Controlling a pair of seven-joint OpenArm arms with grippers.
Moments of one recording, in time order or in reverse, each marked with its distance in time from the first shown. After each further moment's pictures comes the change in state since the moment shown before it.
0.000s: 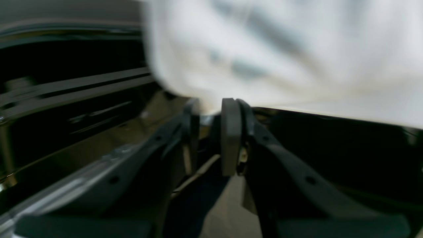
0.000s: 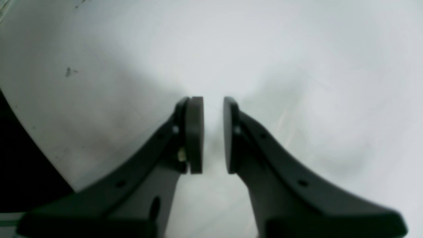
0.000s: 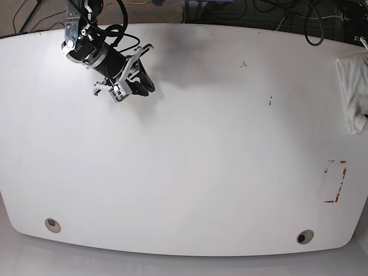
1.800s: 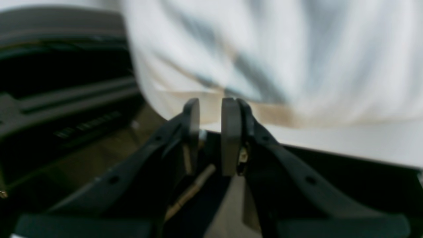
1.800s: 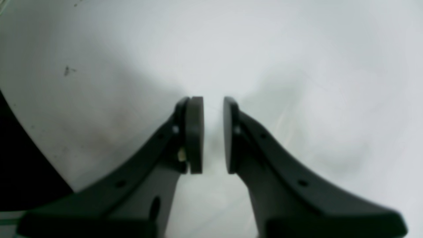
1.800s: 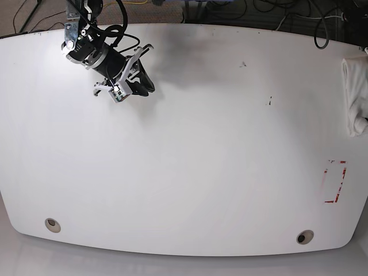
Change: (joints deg) left arm -4.9 -4.9 1.4 -7.1 0.4 0.1 -4.8; right arm 0.1 0.1 -0.1 0.3 -0.2 0.0 -0.2
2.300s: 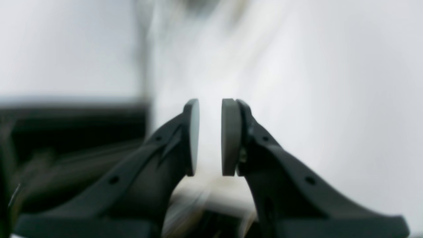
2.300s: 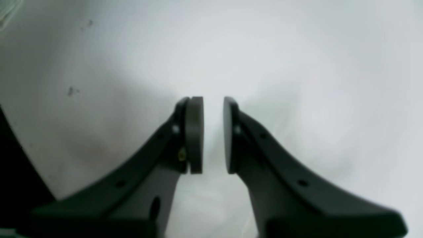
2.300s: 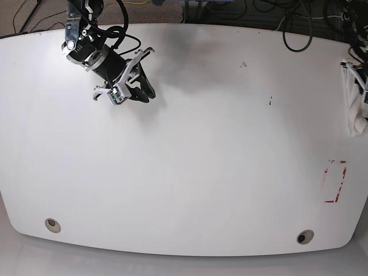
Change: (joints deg) left arm -0.4 13.9 6.3 20.3 0.4 0.4 -9.6; right arm 0.4 -0.3 -0.1 0.3 -3.5 -0.3 6.6
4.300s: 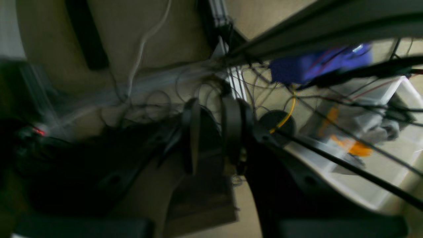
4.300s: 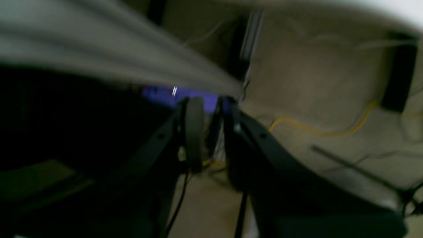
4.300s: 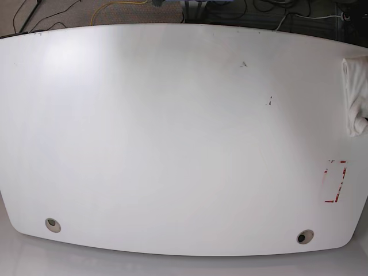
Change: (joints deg) left arm 45.6 16.3 15.6 -3.3 -5.1 0.2 -24.8; right arm -50.8 -7.9 4.3 -6.5 -16.0 -6.1 32.3
